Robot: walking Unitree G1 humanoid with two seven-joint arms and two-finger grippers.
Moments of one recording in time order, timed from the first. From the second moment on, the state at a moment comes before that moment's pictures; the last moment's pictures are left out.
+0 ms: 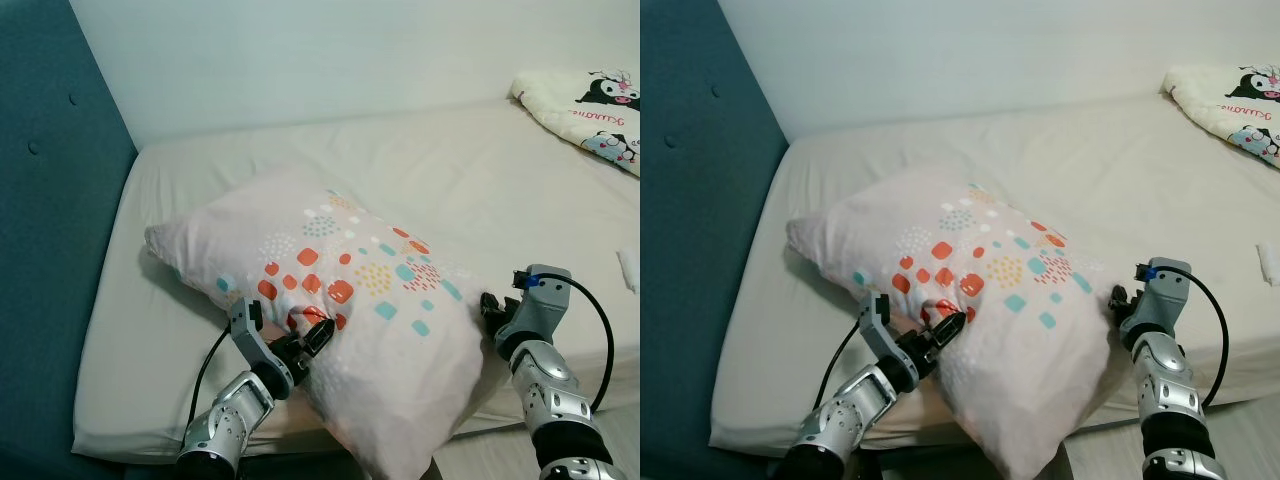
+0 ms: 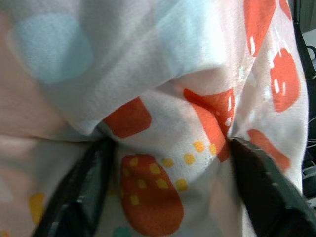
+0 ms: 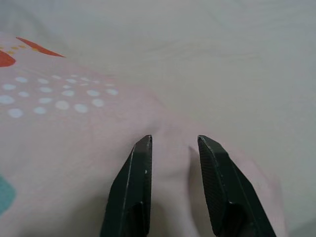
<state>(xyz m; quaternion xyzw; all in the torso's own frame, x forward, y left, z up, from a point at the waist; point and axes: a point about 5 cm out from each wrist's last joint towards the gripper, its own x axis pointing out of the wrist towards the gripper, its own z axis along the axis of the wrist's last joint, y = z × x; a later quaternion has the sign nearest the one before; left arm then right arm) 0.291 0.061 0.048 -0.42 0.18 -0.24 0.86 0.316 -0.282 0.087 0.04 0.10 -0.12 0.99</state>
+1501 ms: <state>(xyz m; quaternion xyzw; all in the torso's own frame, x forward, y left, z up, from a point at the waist) 0.408 0.207 0.199 0.17 0.01 -0.01 0.98 0.335 -0.268 0.102 0.06 0.06 -0.11 0.99</state>
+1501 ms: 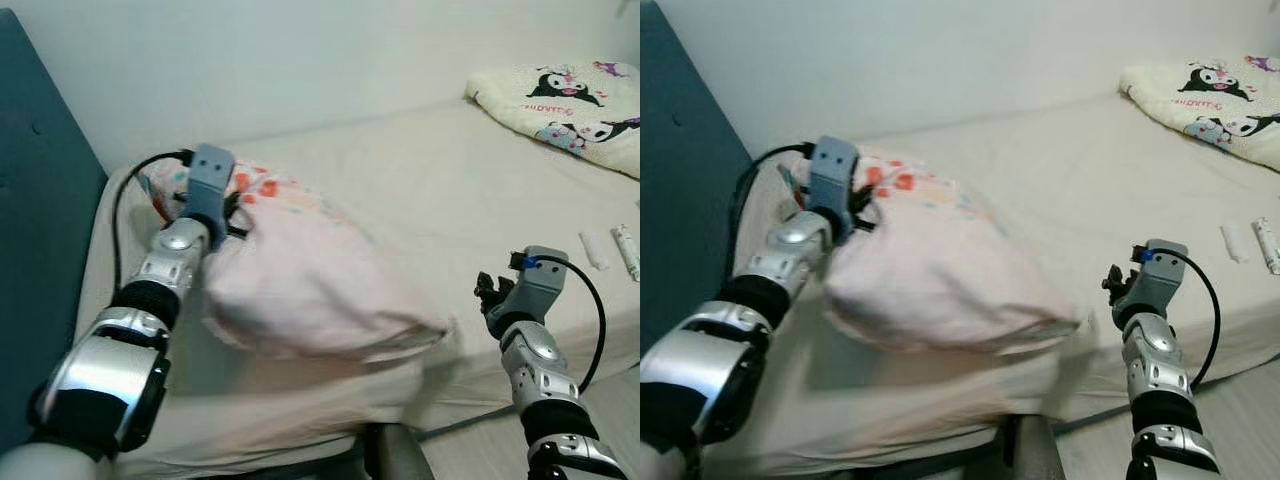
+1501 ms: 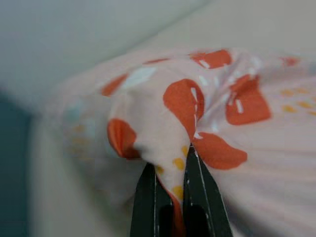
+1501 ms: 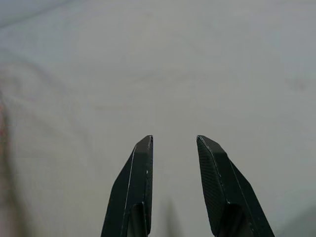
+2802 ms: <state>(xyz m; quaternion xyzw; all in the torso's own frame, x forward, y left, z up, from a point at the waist) 0.333 0.335 0.142 0.07 0.03 0.42 0.91 0.345 -0.232 0.092 0.08 0.08 -0.05 0.99</state>
